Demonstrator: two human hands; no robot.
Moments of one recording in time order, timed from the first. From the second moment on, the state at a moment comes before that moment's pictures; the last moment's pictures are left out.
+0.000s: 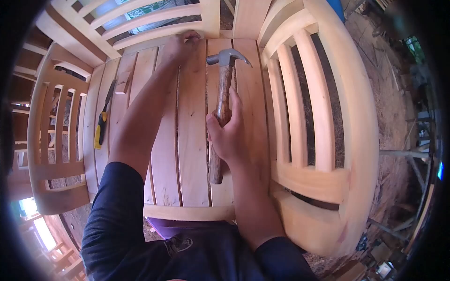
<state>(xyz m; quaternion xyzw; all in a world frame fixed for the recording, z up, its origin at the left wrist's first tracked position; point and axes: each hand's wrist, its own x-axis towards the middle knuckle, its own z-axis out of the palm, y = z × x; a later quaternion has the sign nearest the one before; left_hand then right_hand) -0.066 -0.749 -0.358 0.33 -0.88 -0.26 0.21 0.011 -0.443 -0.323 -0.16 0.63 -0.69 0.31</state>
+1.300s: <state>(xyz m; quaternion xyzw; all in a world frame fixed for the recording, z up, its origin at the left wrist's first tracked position) -0.058 -0.746 -0.348 0.30 -0.90 -0.27 0.18 -0.035 -0.519 -0.269 -0.39 0.77 -0.51 0.04</state>
